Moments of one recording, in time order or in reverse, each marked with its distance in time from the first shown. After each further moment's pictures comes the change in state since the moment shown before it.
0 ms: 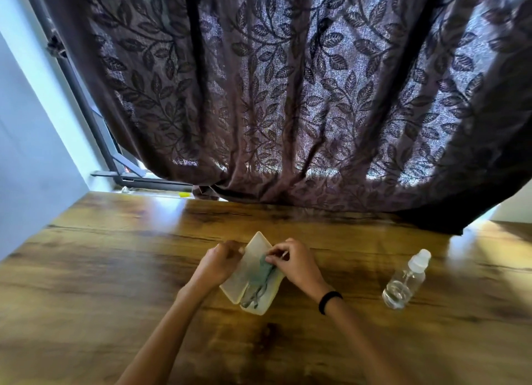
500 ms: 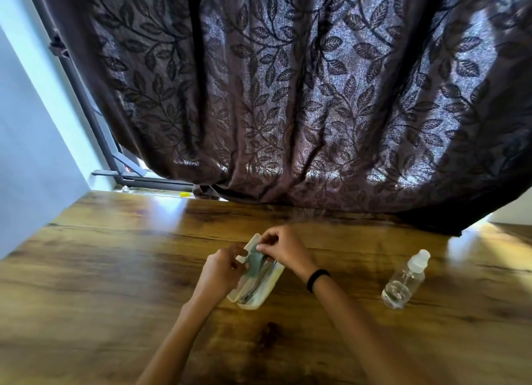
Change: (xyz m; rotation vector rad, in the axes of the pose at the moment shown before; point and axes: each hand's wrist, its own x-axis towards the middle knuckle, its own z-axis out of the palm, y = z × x) left_hand -0.021 0.003 0.009 -0.137 0.081 -0.004; right_hand 0.018 -0.035 -0.005 0.121 -0.106 0.075
